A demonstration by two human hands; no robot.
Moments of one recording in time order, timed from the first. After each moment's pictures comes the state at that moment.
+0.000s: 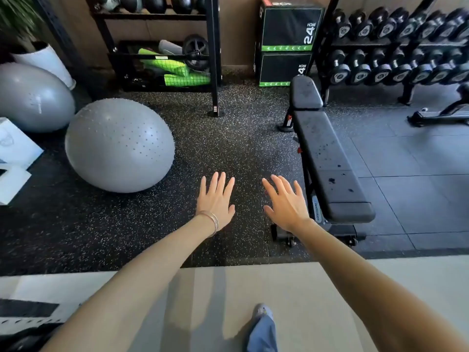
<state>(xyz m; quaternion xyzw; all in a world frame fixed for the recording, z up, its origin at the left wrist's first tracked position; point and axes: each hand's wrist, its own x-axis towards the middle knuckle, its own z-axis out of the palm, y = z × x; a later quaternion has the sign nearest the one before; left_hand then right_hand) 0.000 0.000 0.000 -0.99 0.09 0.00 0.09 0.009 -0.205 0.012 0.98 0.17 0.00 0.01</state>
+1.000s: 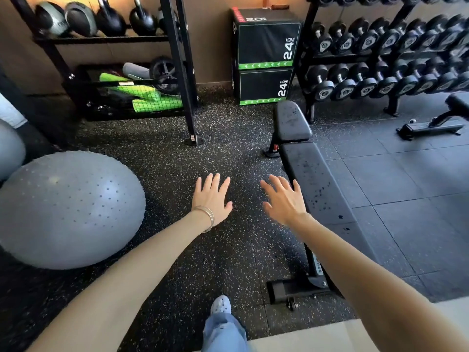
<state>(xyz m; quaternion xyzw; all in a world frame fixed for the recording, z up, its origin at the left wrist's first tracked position) 0.390 -0.034 0.022 -0.99 0.12 0.03 0.07 0.381 -0.246 0.027 0.99 0.11 -0.03 0.01</state>
